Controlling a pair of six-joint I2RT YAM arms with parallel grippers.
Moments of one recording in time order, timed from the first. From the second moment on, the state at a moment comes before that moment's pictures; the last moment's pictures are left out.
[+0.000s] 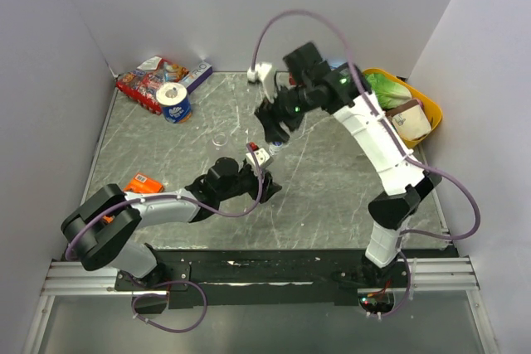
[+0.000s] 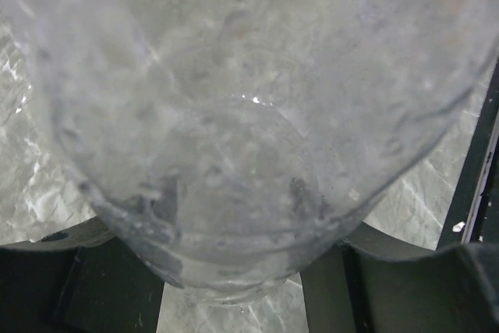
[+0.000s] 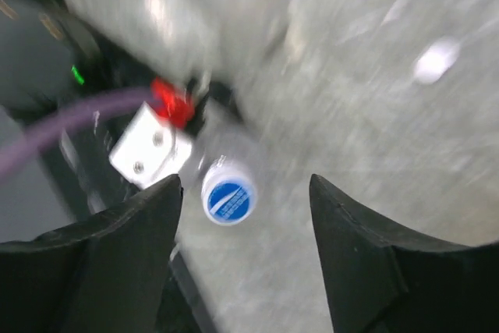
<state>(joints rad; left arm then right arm) -0.85 1.45 0.59 0.59 0.20 -0.10 0.66 1.77 2.18 -1.36 -0.36 -0.35</state>
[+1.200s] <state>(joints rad) -0.83 1.40 0.50 0.56 0.45 0.41 0.86 1.29 1.58 -1.27 -0.50 -1.30</state>
